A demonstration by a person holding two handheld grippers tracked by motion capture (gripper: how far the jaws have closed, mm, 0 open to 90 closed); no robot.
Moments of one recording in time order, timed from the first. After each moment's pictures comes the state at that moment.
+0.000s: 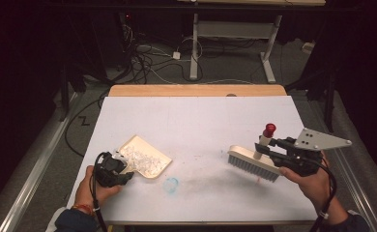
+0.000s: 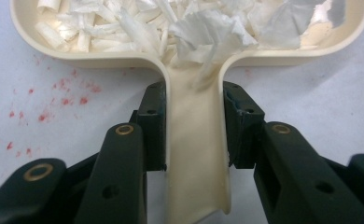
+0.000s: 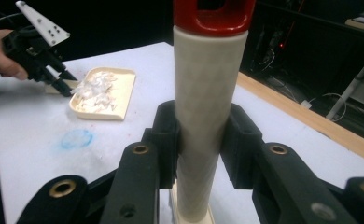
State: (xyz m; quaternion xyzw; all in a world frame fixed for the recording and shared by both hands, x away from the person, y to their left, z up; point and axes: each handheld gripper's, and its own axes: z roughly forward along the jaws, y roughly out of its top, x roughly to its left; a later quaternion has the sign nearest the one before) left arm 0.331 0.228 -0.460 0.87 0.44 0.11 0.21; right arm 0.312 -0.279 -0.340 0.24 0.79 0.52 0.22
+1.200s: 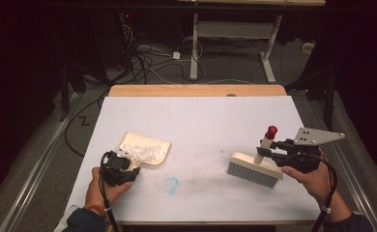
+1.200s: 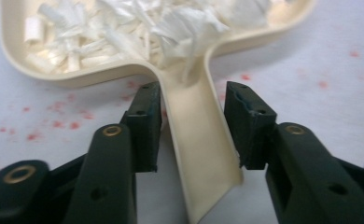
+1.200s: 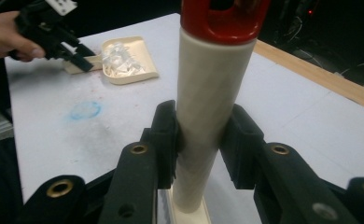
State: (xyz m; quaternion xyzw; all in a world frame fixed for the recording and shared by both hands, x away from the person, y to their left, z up) left arm 0.325 0.204 -0.462 0.83 0.49 0.13 0.24; right arm 0.337 -0.292 -0.362 0.25 0.82 0.50 0.16
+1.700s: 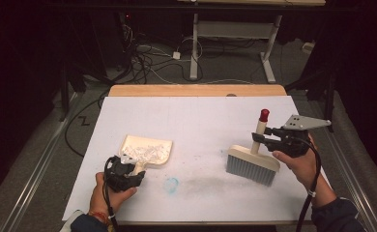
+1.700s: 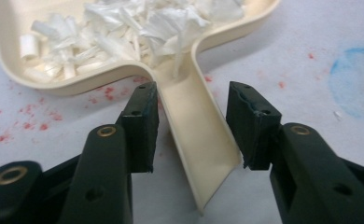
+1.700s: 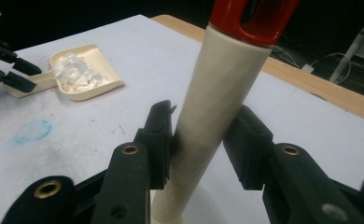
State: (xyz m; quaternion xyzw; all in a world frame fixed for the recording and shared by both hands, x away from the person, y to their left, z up) left arm 0.315 0.196 -0.463 0.82 0.48 0.16 0.26; right arm 0.378 -0.282 -0.368 0.30 0.80 0.49 0.19
